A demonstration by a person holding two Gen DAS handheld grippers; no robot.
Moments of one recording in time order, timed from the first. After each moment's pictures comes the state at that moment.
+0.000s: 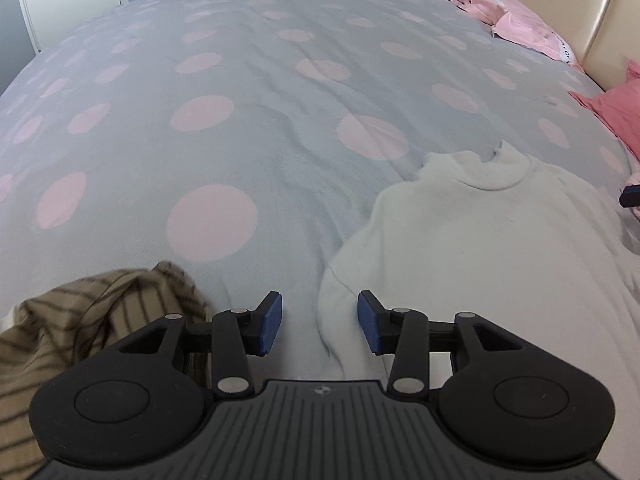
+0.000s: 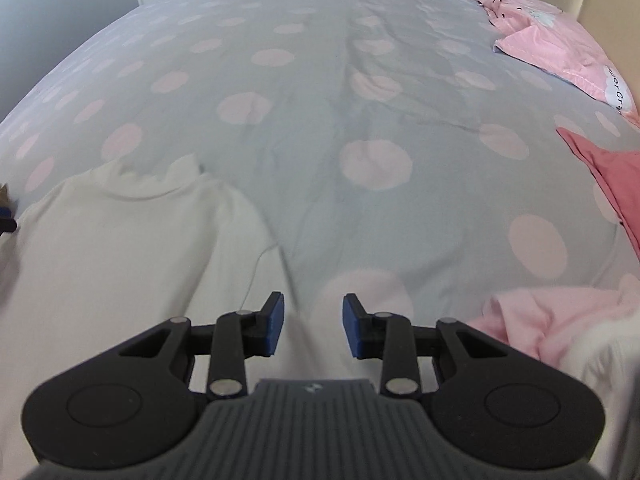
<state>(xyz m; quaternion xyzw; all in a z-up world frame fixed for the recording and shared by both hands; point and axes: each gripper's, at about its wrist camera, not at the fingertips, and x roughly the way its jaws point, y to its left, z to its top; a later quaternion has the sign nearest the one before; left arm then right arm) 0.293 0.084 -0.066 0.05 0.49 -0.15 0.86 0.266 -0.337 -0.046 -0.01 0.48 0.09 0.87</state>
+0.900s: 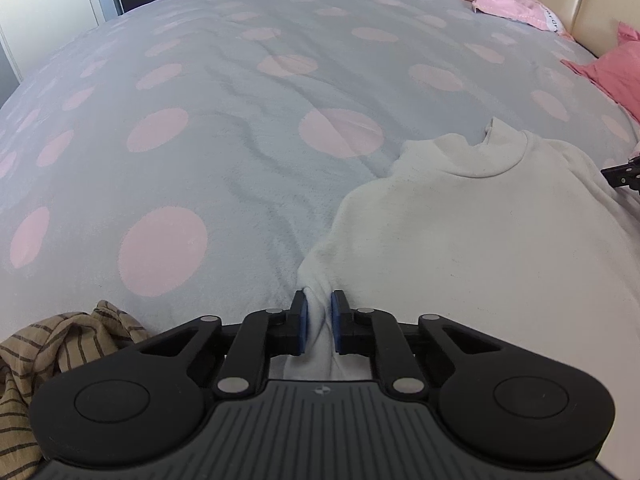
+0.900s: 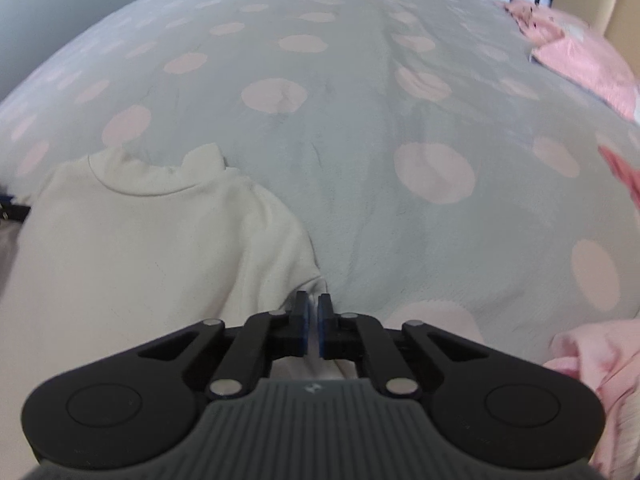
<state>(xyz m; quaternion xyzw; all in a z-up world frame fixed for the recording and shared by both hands) 0.300 0.043 -0.079 0.11 0.49 -0.15 0.85 0.283 -0.282 -0.078 -0.06 0.47 0.09 0.87</state>
